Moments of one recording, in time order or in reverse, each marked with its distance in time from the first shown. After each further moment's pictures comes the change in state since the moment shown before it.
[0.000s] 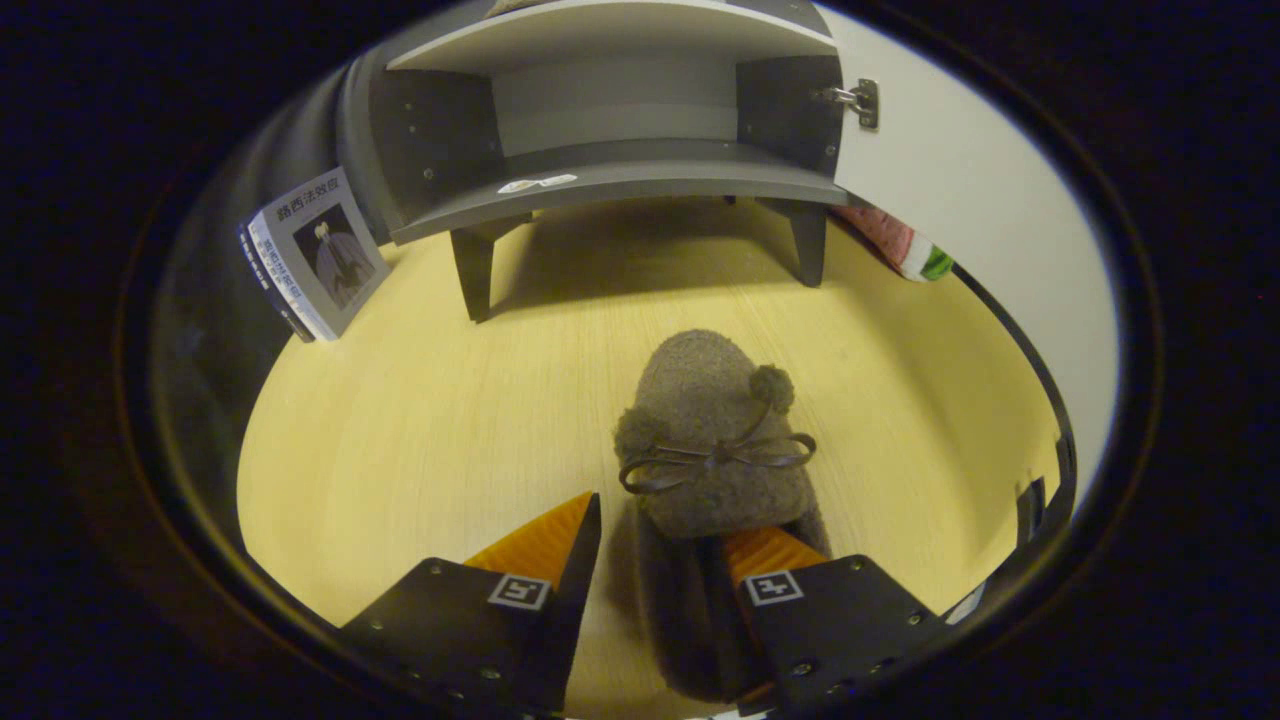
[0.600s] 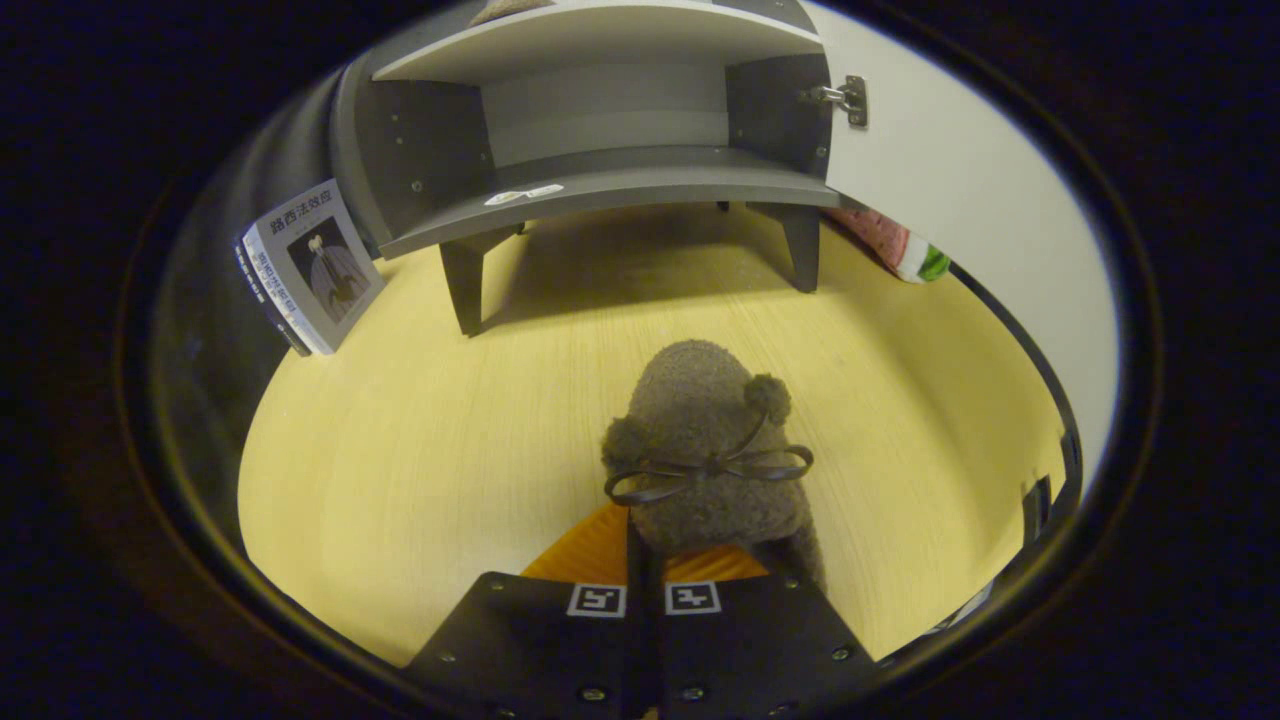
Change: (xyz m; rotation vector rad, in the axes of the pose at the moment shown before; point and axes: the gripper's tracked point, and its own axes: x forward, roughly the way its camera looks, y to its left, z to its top) arm 0.001 0.000 0.002 0.024 -0.027 0.022
